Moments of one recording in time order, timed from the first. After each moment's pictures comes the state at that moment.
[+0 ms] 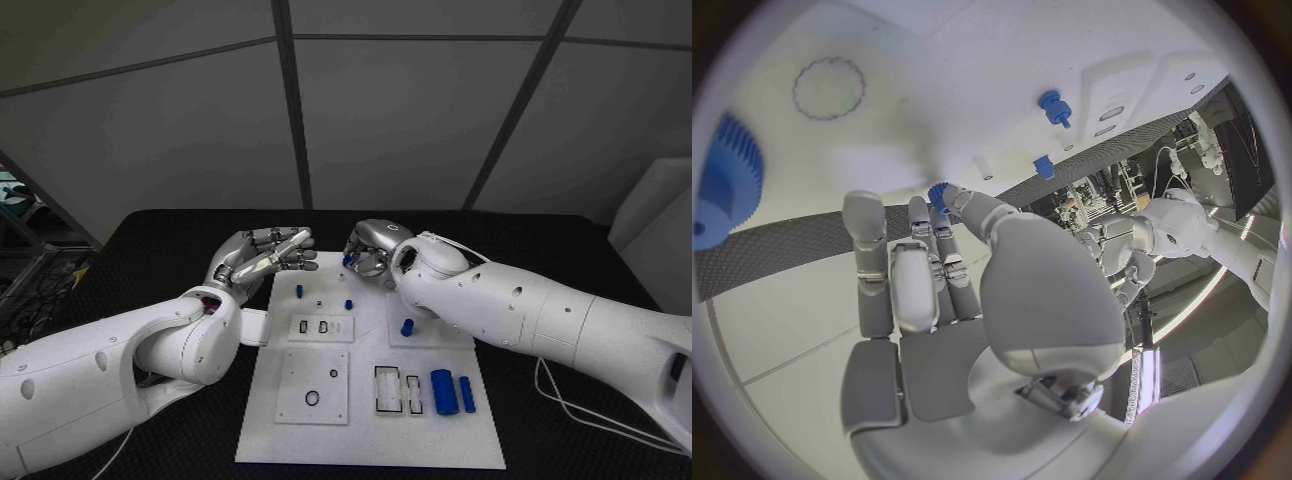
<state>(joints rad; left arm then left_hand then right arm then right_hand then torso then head) 1.10 -0.91 0.07 1.68 -0.04 -0.46 0.46 1.41 -0.08 0.17 0.14 0.06 0.89 0.23 0.12 0.07 0.98 0.18 0.13 0.07 1.05 0.14 0.14 0.17 0.13 0.85 0.24 0.46 0.20 1.21 -0.36 0.04 1.05 -1.55 -0.32 -0.15 1.29 -0.12 0.50 -0.06 0.21 1.08 0.17 0.07 0.07 1.17 0.10 0.07 0.06 1.46 0.00 1.35 1.18 0.16 1.16 0.11 1.10 0.77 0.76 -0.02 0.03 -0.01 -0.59</state>
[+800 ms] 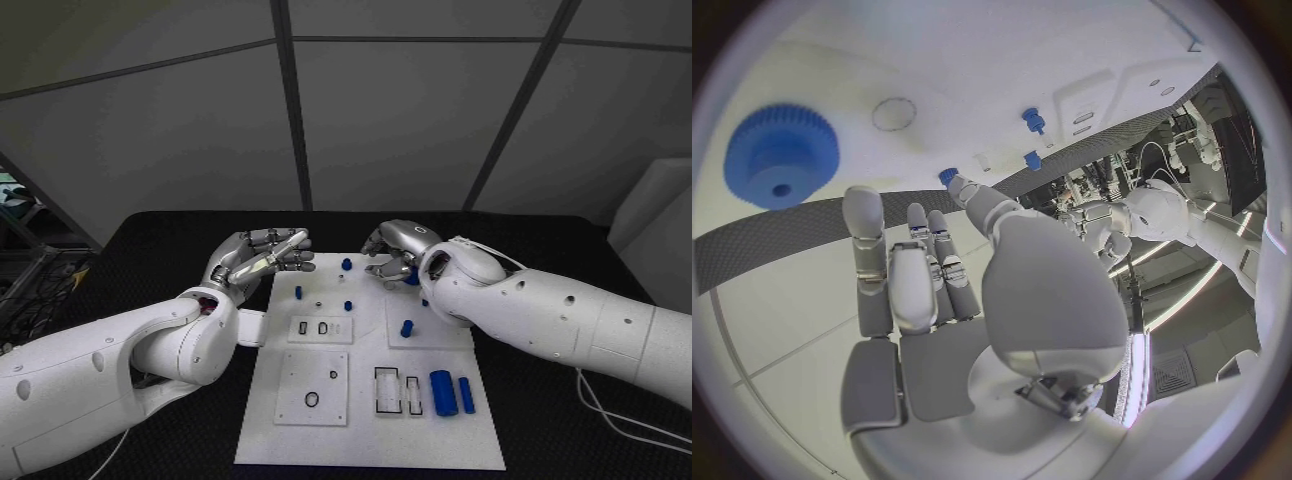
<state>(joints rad) 1.10 -0.92 0.07 1.68 -0.04 -0.45 0.46 1.41 -0.08 0.17 0.14 0.06 0.89 0.23 0.11 0.07 0.98 0.18 0.13 0.07 1.05 0.14 0.14 0.17 0.13 0.85 0.24 0.46 0.20 1.21 -0.55 0.04 1.26 -1.53 -0.38 -0.15 1.29 -0.16 0.42 -0.04 0.19 0.97 0.16 0.06 0.07 1.06 0.11 0.09 0.07 1.47 0.02 1.35 1.15 0.16 1.13 0.13 1.08 0.73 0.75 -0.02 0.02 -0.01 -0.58</state>
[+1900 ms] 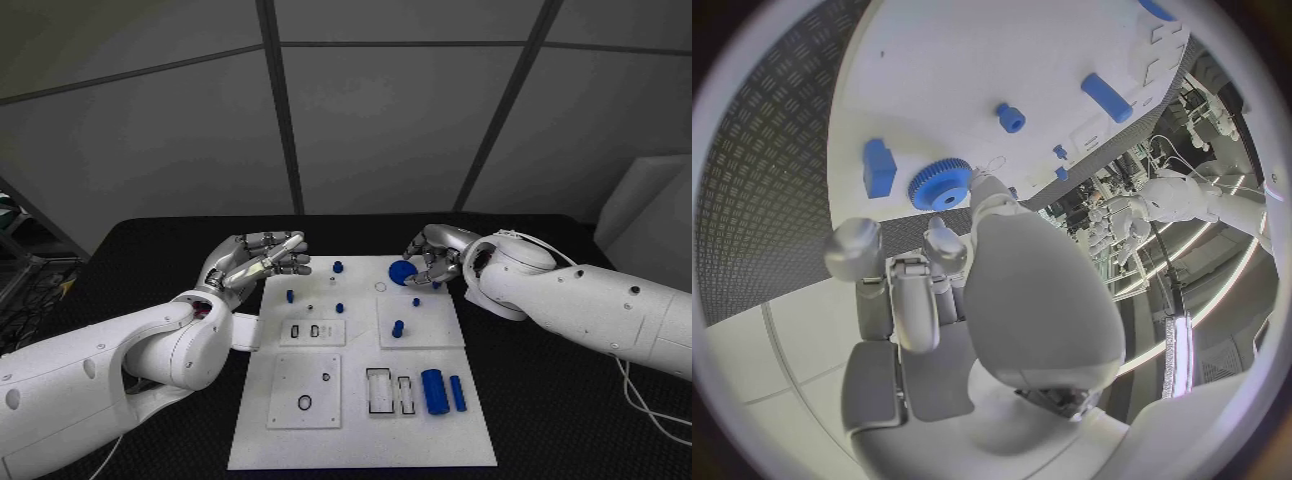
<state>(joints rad) 1.10 -0.91 0.07 1.67 -0.05 -0.43 0.45 1.41 -0.08 0.16 0.14 0.06 0.89 0.23 0.11 0.07 0.98 0.18 0.12 0.07 1.05 0.14 0.14 0.17 0.13 0.85 0.24 0.46 0.20 1.21 -0.73 0.06 1.32 -1.43 -0.19 -0.22 1.46 -0.19 0.04 0.28 0.27 0.86 0.17 0.10 0.07 1.31 0.08 1.16 1.05 1.47 -0.01 1.52 1.31 0.12 1.27 0.10 1.26 1.00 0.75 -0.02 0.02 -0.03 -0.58</state>
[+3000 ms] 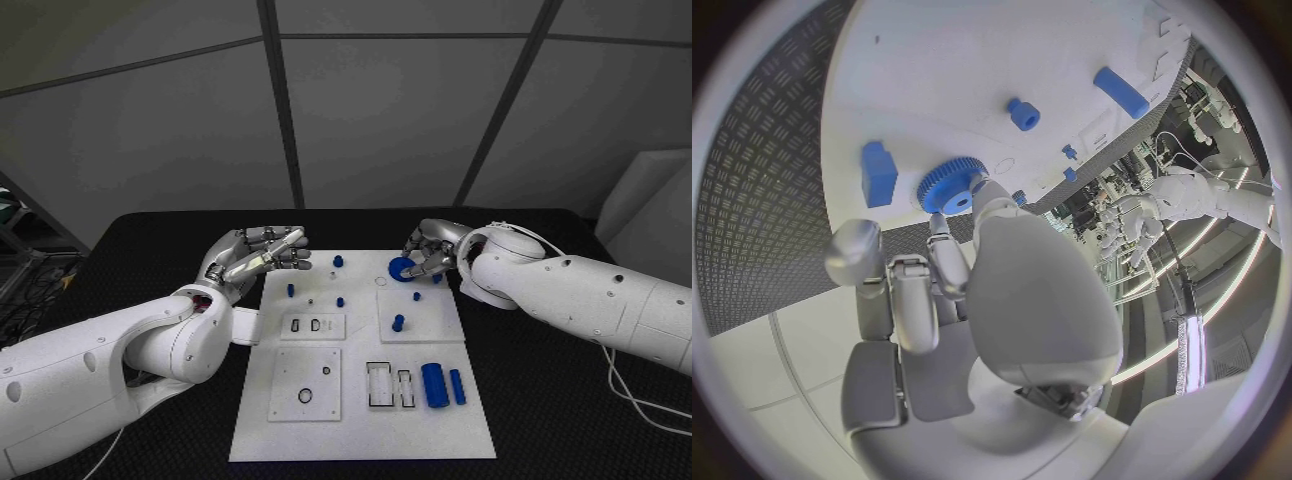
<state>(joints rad) 1.10 -0.91 0.07 1.67 -0.05 -0.42 0.44 1.41 -0.08 0.17 0.13 0.06 0.89 0.23 0.11 0.07 0.98 0.18 0.12 0.07 1.05 0.14 0.14 0.17 0.13 0.84 0.24 0.46 0.20 1.22 -0.67 0.06 1.25 -1.41 -0.15 -0.24 1.46 -0.12 0.07 0.26 0.27 0.95 0.15 0.17 0.08 1.36 0.06 1.29 1.21 1.46 0.00 1.53 1.31 0.12 1.27 0.10 1.27 1.03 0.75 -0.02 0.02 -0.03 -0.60</state>
